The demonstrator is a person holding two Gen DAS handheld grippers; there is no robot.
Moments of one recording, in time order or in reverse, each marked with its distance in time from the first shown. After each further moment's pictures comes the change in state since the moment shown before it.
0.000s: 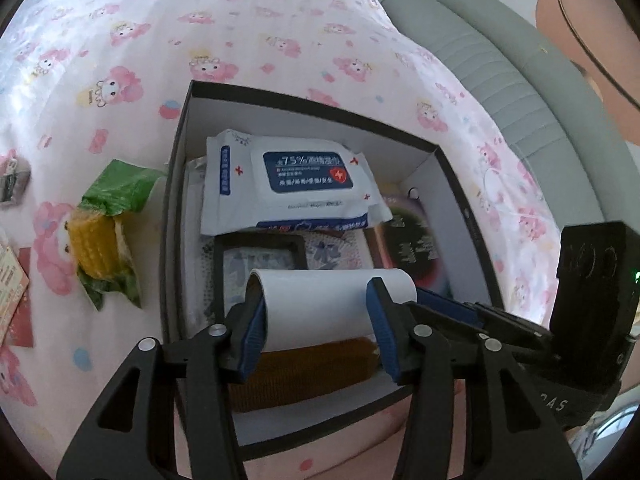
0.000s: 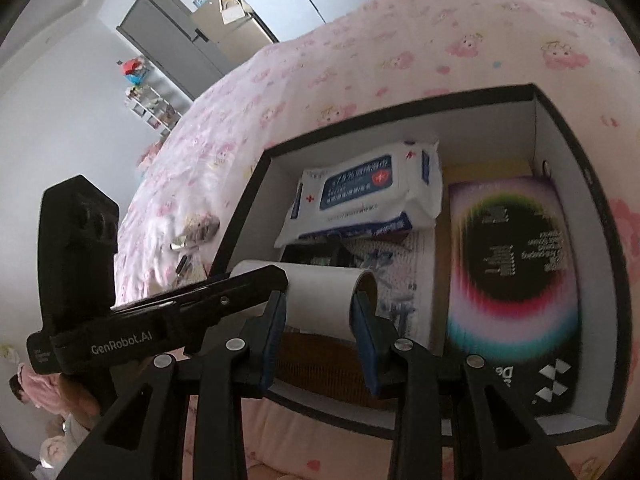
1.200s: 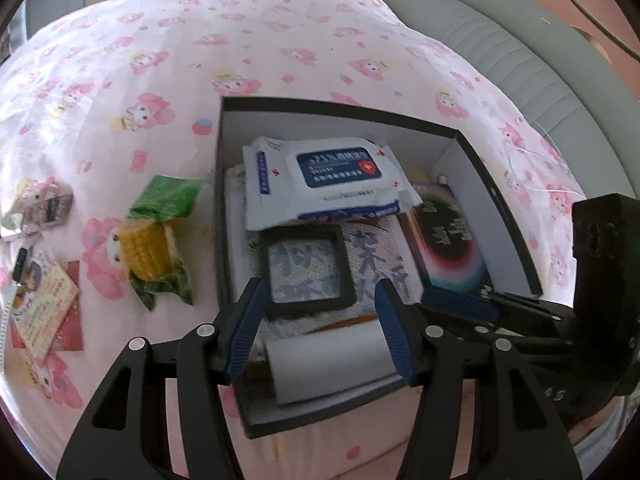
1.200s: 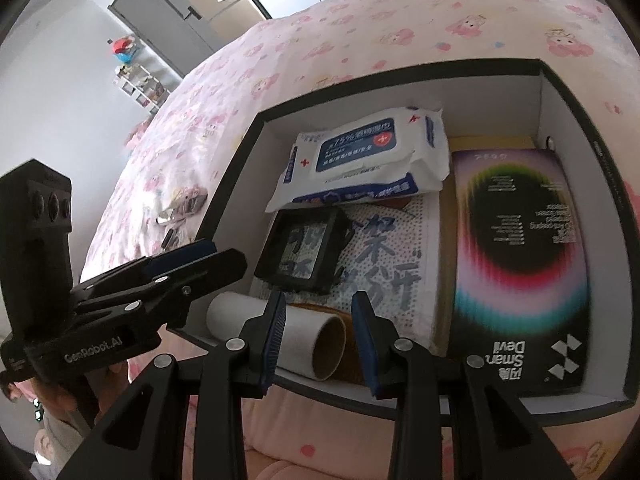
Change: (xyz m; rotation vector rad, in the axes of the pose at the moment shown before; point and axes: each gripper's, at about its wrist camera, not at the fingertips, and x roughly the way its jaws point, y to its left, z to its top) left arm -0.016 -0.002 -0.011 0.096 -0.025 0.145; right arm 0.011 0.007 -0.014 -0.030 0.071 -0.065
